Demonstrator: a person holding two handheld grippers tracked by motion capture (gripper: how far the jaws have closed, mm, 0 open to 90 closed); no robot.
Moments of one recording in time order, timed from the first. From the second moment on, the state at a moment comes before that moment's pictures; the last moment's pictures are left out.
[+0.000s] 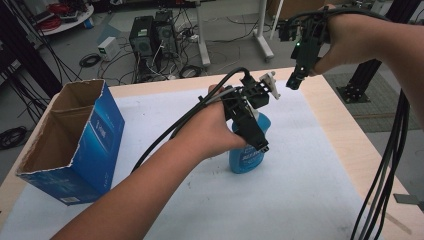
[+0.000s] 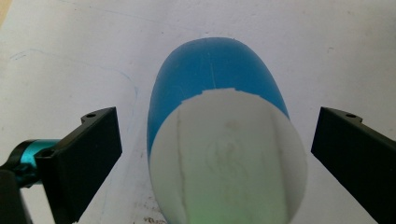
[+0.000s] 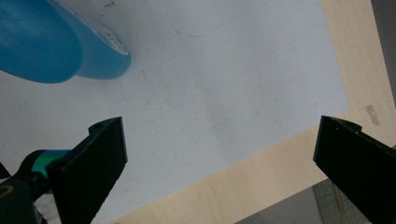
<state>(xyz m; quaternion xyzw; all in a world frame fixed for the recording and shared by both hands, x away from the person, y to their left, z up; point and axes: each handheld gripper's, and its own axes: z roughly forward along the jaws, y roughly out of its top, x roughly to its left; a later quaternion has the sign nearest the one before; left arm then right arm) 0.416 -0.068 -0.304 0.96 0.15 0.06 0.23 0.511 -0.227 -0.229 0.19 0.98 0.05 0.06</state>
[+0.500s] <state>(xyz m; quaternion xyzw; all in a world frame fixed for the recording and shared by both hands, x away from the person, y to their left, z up) 0.419 -0.071 -0.311 0.96 0.15 0.05 0.22 0.512 -0.225 -0.229 0.19 0.98 0.05 0.06</state>
